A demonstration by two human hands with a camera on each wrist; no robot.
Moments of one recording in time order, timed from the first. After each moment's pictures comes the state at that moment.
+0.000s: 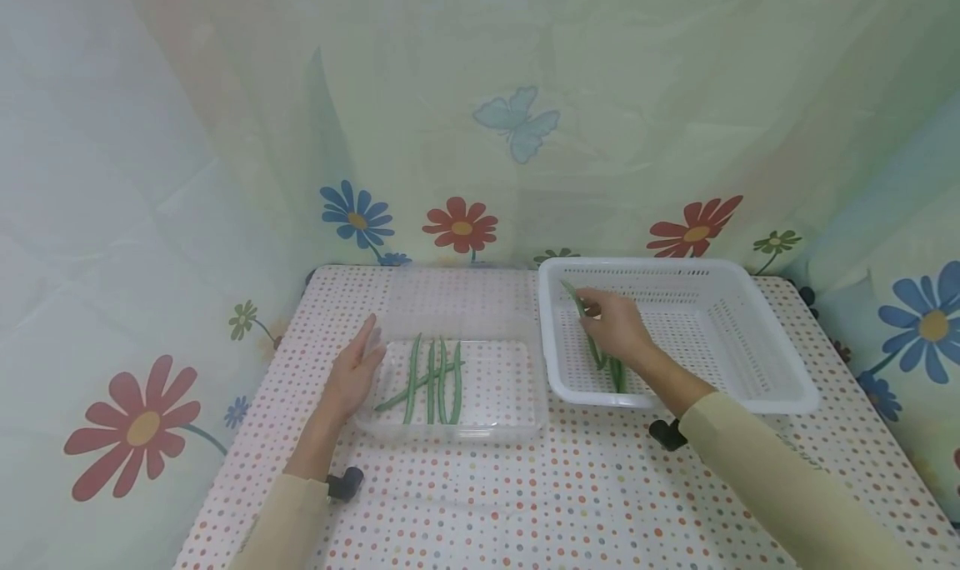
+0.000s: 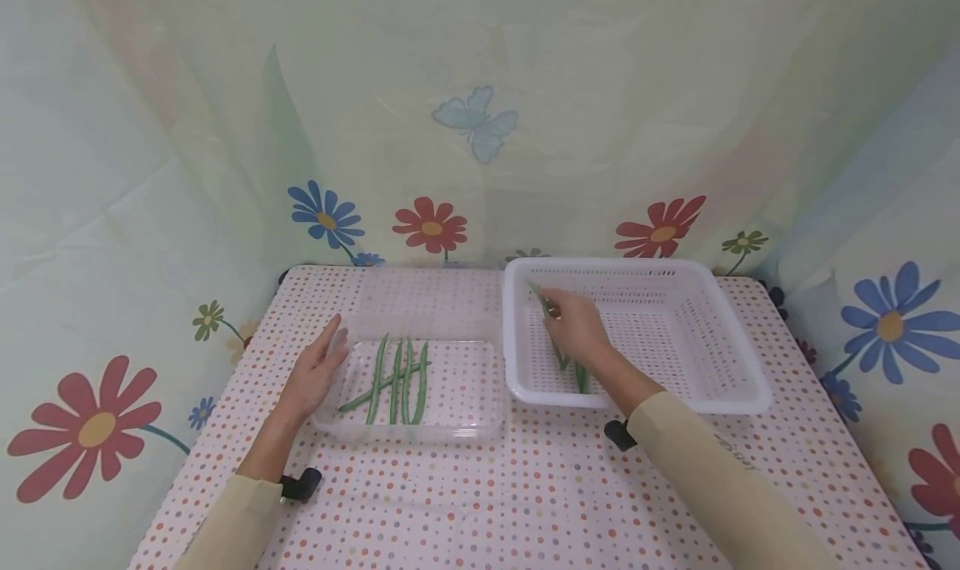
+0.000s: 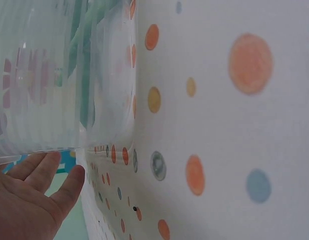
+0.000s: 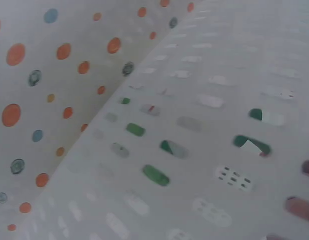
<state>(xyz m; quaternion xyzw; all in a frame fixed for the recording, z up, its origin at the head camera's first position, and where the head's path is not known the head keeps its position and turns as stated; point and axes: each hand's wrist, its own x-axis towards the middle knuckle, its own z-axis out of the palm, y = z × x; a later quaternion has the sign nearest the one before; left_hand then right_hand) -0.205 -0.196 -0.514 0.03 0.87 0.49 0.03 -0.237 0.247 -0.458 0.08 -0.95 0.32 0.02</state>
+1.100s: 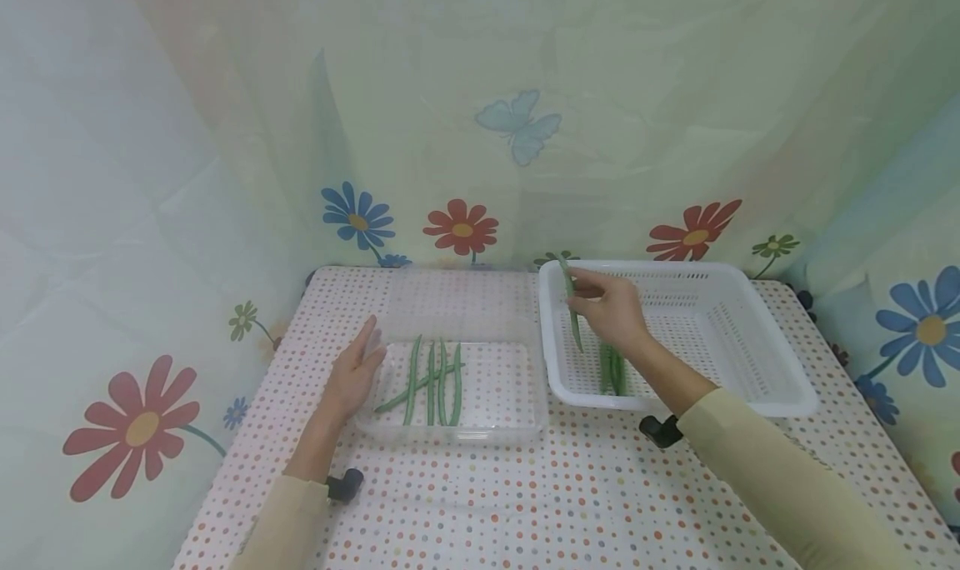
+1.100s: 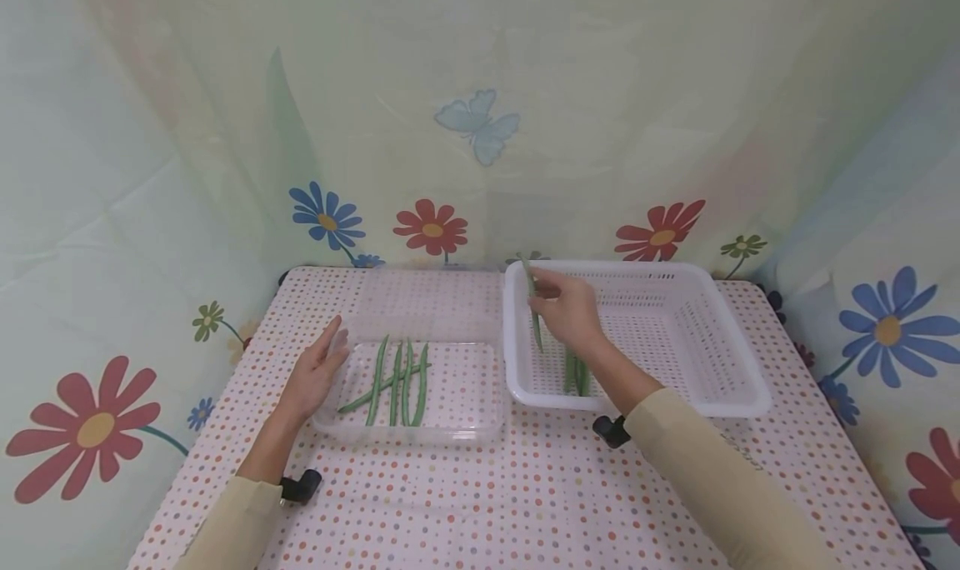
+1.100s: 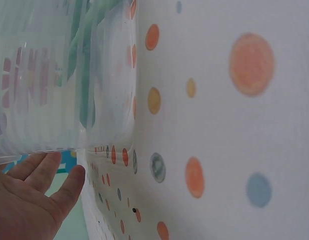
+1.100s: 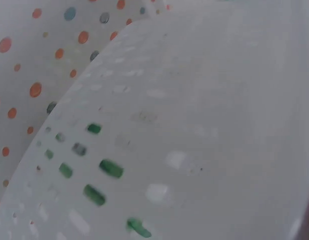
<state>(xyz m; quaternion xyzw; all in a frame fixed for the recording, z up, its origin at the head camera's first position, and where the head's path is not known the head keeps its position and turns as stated) -0.208 -0.196 -0.516 0.01 0.87 0.49 0.04 -0.238 0.229 -0.426 0.04 -0.90 0.44 0.06</state>
